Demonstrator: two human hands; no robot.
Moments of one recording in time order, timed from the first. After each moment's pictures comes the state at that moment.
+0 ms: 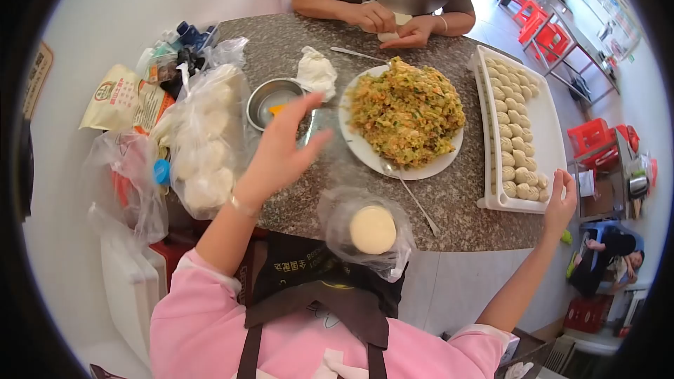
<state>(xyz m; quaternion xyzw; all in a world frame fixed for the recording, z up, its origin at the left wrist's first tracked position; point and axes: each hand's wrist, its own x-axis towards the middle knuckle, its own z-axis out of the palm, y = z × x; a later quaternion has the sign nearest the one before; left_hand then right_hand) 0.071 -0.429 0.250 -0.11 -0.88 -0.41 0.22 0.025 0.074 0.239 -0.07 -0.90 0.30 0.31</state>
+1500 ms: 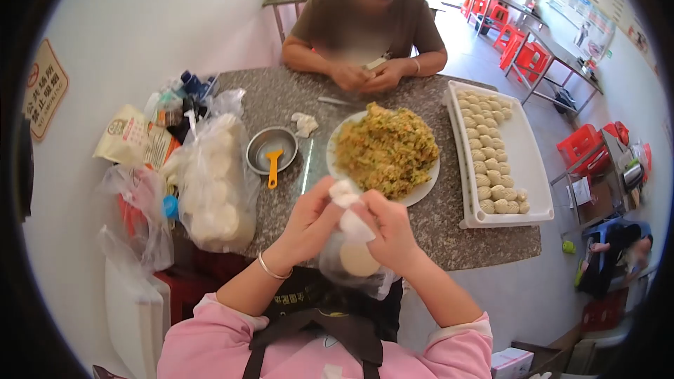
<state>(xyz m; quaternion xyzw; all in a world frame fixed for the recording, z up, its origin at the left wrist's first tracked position) 0.112 -0.362 0.266 -0.11 -0.64 -0.76 0.02 0.090 -0.205 0.265 0.29 -0.75 0.59 0.01</state>
